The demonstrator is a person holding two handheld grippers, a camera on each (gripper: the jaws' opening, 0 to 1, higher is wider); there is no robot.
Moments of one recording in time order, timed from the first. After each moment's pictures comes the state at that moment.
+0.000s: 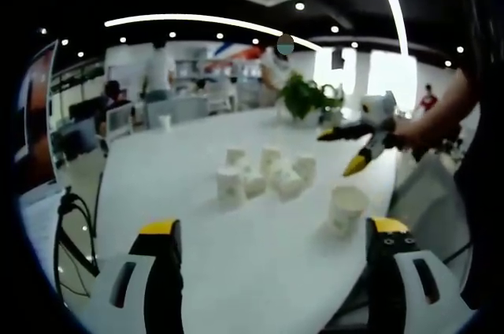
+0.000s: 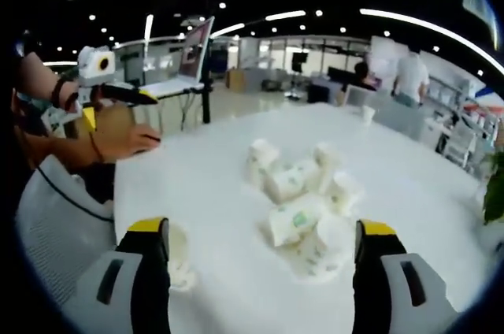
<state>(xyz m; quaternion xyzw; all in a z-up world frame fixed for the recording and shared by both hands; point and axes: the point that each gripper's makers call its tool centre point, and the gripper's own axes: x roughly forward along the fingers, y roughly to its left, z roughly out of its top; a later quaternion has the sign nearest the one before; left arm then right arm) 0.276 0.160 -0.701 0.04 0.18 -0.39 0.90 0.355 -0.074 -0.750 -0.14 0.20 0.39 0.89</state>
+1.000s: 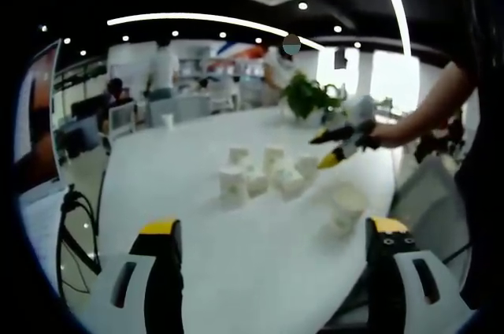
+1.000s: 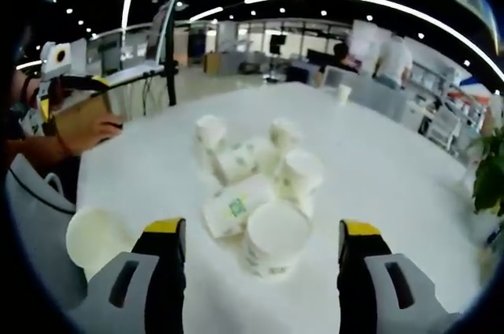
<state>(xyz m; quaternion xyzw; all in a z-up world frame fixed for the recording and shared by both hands) 0.274 0.166 -0.701 0.04 0.18 -0.38 0.91 0.407 -0.109 -0.782 -0.14 0.25 0.34 0.90</state>
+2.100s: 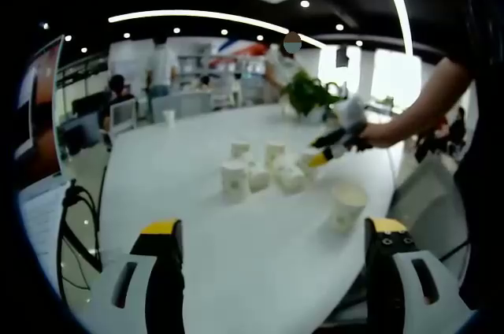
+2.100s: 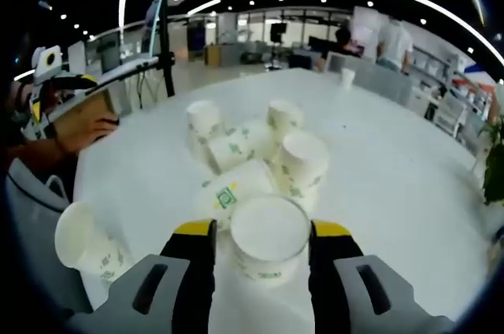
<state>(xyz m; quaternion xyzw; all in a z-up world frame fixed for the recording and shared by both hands) 0.272 0.172 -0.703 0.04 0.19 -0.38 0.91 0.417 -0.103 -0.803 -0.13 0.29 0.35 0.88</state>
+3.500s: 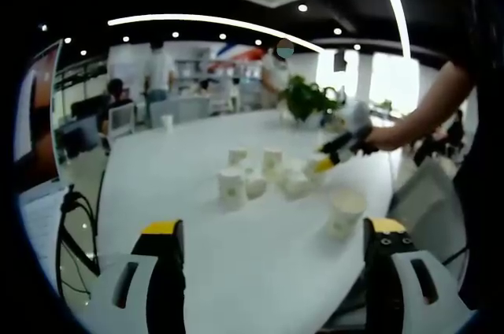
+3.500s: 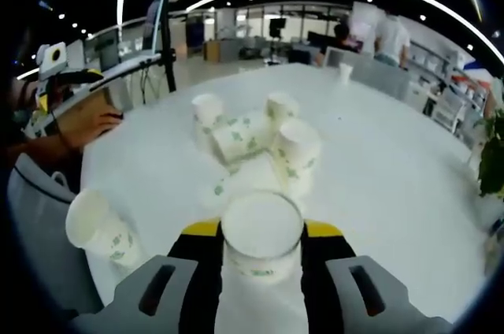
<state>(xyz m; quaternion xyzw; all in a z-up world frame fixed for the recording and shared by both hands) 0.272 0.166 -0.696 0.03 0.18 -0.38 0.91 0.393 -0.123 -0.799 -0.14 0.30 0.34 0.88</state>
